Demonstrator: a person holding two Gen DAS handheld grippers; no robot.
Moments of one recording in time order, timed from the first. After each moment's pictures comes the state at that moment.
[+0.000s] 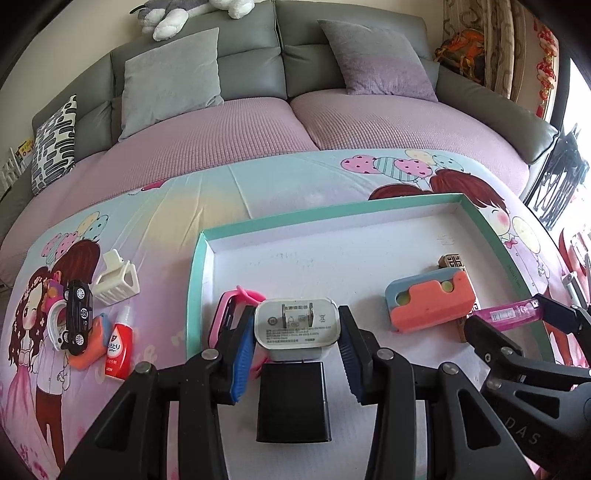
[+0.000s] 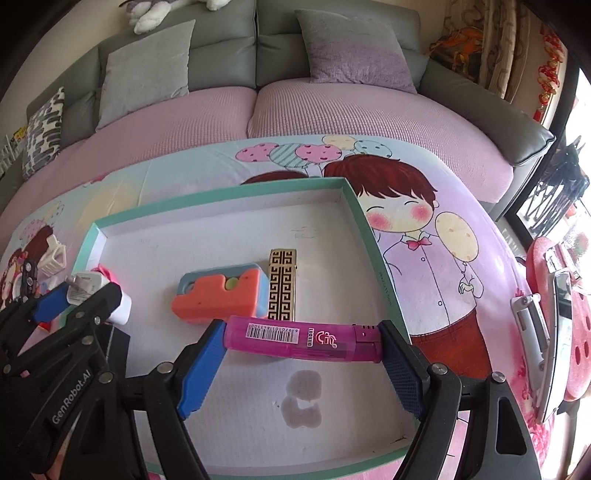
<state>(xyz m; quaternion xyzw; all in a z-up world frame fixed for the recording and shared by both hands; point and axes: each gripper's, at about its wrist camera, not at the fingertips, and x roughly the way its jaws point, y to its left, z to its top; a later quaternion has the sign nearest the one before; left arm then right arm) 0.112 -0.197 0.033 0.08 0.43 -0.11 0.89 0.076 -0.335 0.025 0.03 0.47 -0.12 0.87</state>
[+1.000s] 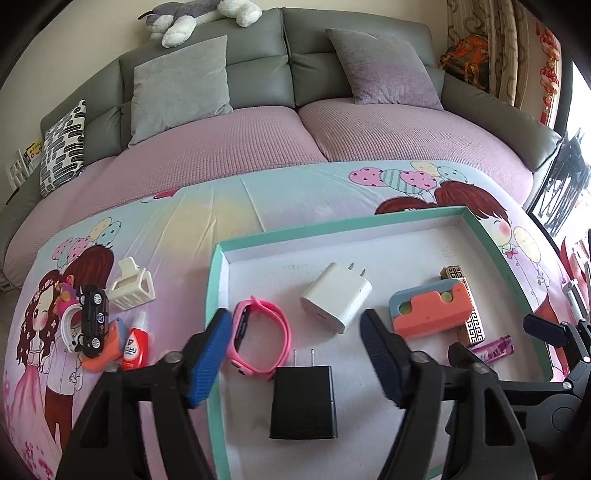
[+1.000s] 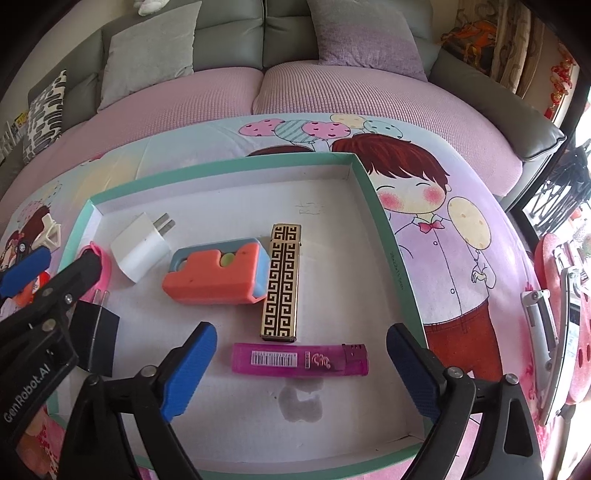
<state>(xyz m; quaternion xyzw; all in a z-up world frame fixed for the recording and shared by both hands) 0.108 -0.188 0.048 0.08 0.42 -0.09 0.90 0.079 -0.337 0.015 0.03 0.49 -0.10 0.87</state>
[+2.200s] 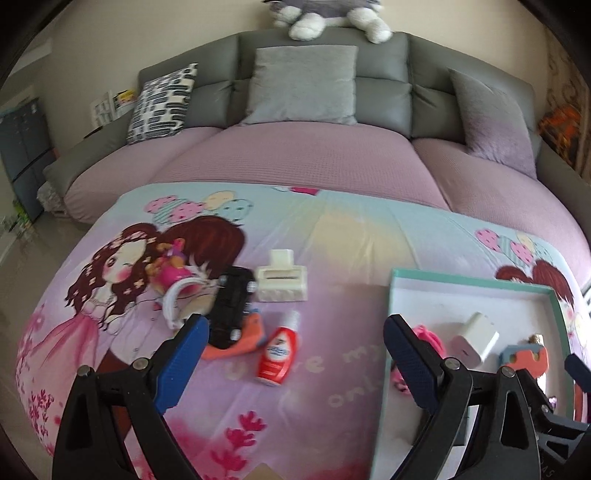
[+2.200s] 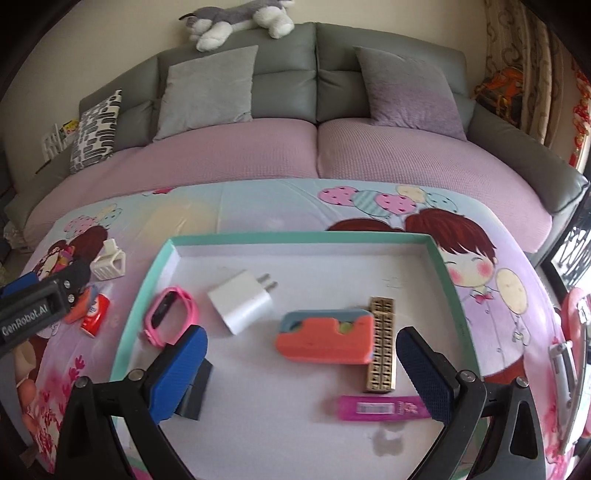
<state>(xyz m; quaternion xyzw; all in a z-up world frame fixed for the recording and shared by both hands) 0.116 -0.064 0.068 -0.02 0.39 0.08 0.92 0.086 -0.265 0.043 0.01 0.39 -0.02 0.92</state>
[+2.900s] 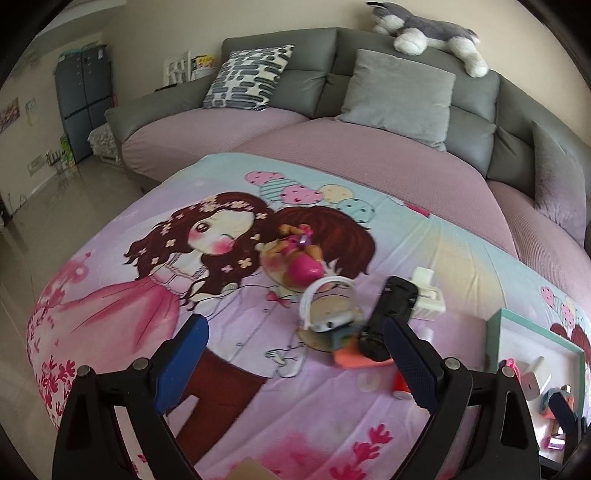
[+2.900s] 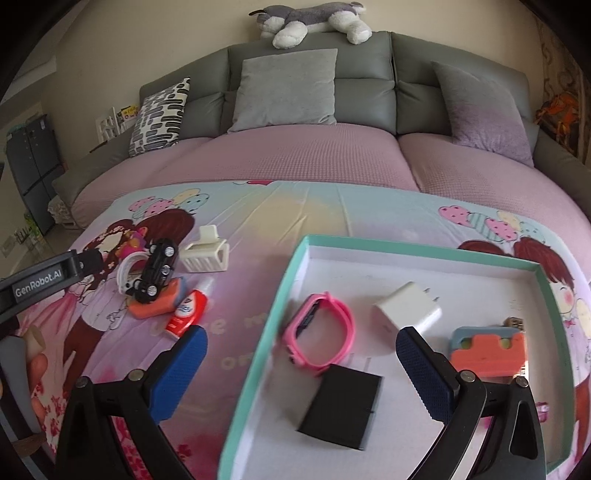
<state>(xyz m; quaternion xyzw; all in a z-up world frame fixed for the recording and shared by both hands) 0.096 0.060 0.057 -0.11 0.39 0.18 0.90 0.096 -0.163 0.029 0.00 0.38 0.09 0.92</state>
